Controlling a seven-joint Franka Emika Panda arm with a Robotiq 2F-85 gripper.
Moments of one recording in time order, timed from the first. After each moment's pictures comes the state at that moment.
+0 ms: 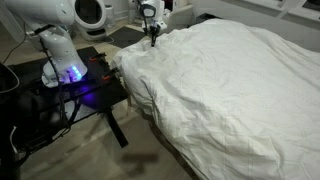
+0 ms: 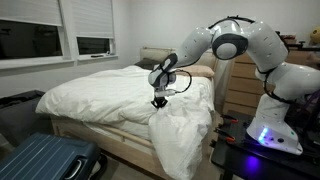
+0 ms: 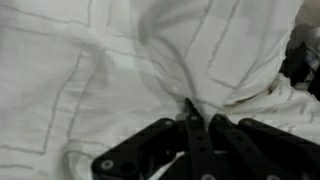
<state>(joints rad) -2.43 -0.90 2.46 -1.78 0.81 2.32 0.21</state>
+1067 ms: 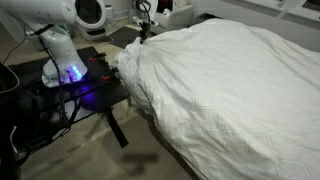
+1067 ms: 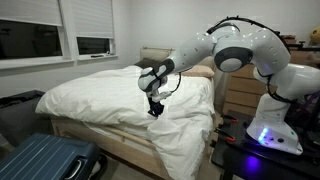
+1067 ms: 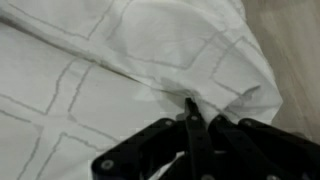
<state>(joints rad) -2.25 -1.03 2.34 -1.63 0.81 1.94 0.03</state>
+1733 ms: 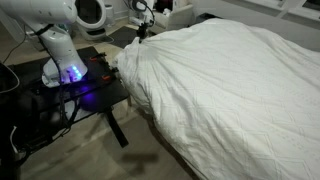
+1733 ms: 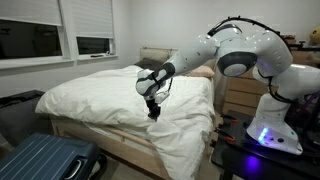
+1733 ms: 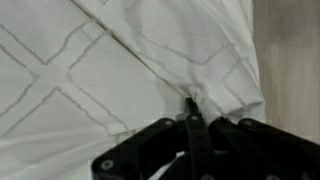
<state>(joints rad) -2.17 -1.07 2.31 -1.61 0.81 1.95 -0.27</state>
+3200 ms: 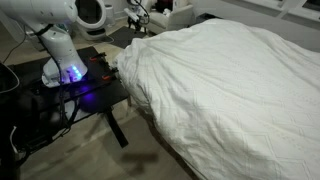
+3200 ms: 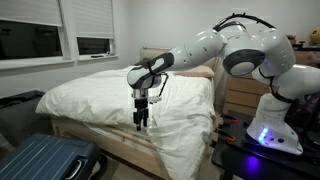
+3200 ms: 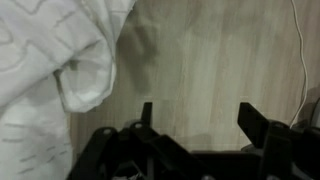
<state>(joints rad) -2.10 -1.04 2.31 -1.54 1.13 1.90 -0.46</state>
